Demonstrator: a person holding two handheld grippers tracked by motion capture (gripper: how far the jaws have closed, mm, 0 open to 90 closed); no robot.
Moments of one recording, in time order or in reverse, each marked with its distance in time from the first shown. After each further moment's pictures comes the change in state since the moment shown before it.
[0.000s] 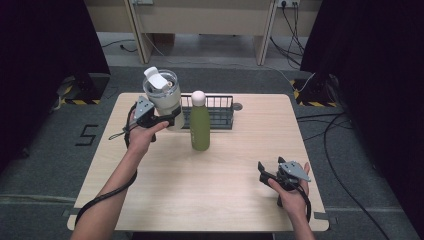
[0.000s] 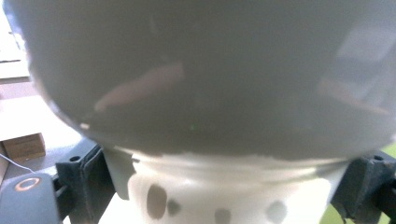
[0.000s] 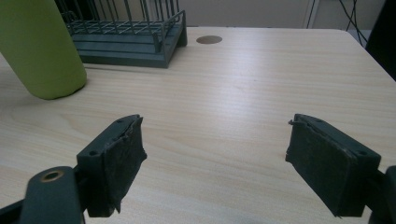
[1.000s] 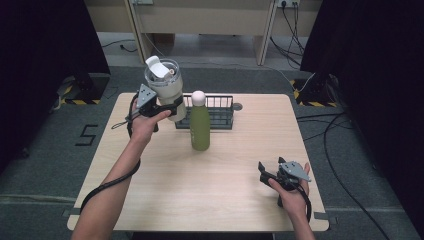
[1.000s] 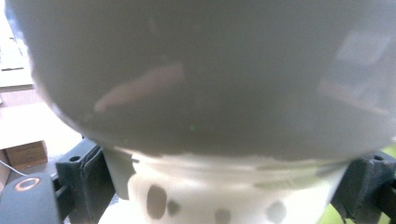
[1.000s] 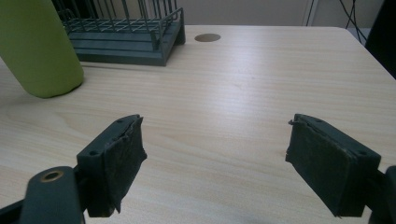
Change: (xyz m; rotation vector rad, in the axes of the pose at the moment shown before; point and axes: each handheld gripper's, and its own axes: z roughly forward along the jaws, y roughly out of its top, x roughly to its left) left arm 0.009 0.020 0.023 -0.015 0.011 0.003; right arm -0.002 -0.002 0.001 0.002 -0.004 0.005
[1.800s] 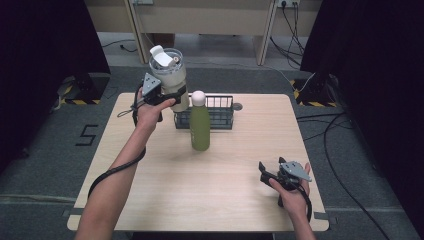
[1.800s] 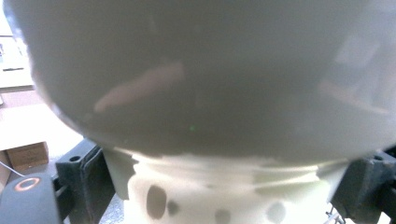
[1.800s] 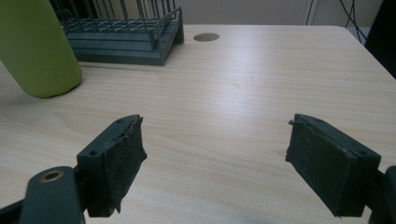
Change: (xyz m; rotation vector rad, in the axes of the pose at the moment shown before) left arm 0.010 0.014 0.034 0.004 0.015 -0.010; right arm -0.002 0.000 0.000 0.001 -0.001 0.002
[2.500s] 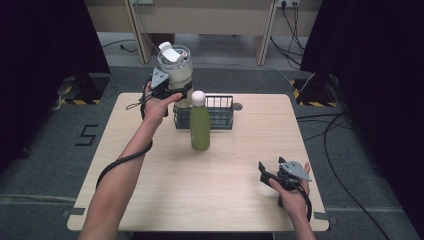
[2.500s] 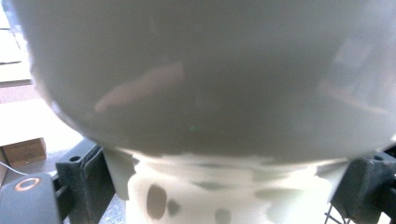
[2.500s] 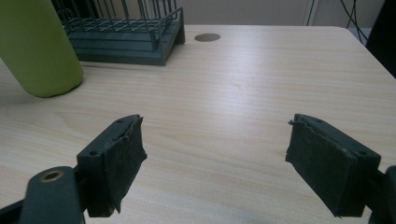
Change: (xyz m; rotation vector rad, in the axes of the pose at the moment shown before) left arm 0.000 -0.003 0.032 0.037 -0.004 0.007; right arm 0.000 0.000 0.000 0.000 0.004 -0.004
